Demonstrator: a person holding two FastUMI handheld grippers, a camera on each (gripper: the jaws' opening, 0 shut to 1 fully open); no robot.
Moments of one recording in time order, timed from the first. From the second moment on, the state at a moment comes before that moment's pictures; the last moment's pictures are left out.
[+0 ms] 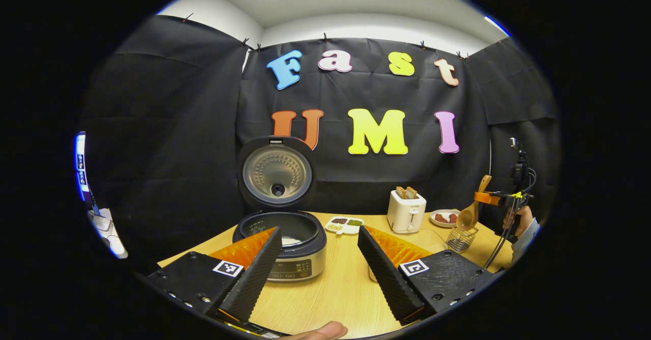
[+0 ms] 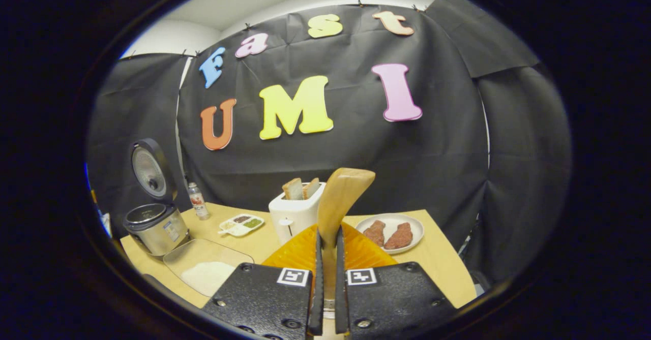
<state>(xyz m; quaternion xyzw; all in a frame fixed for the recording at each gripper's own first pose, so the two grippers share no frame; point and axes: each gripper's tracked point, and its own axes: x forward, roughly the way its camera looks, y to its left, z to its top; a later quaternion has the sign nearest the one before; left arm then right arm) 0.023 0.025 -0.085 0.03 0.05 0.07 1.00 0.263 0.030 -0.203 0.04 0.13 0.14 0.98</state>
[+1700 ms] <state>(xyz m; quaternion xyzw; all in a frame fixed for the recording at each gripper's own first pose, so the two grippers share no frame) 0.232 0.131 0.089 0.04 -0.03 0.07 1.00 0.110 0.086 -0.093 0.02 0.06 0.10 0.99</state>
